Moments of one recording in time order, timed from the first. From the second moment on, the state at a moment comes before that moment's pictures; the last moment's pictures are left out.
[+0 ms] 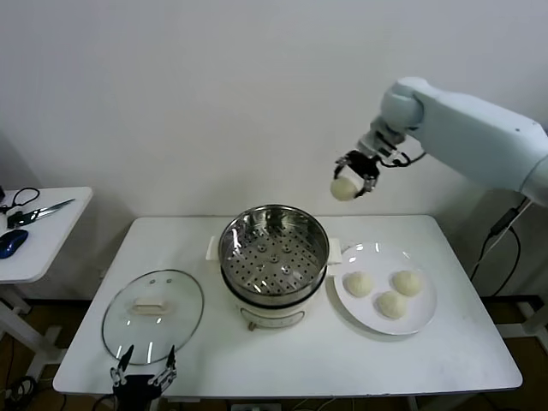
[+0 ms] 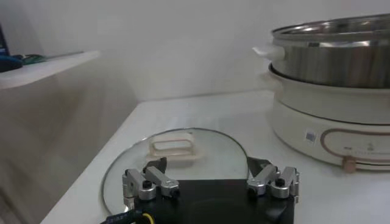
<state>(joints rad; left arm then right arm) 1.85 -1.49 -0.67 -2.08 -0.05 0.10 -0.01 0.77 1.09 -1.31 1.14 0.06 0.48 -1.15</state>
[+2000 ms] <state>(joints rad) 1.87 -1.51 -0.66 -2.09 -0.04 0.09 -0.02 0.54 1.34 -1.19 0.84 -0.17 0.79 -1.06</state>
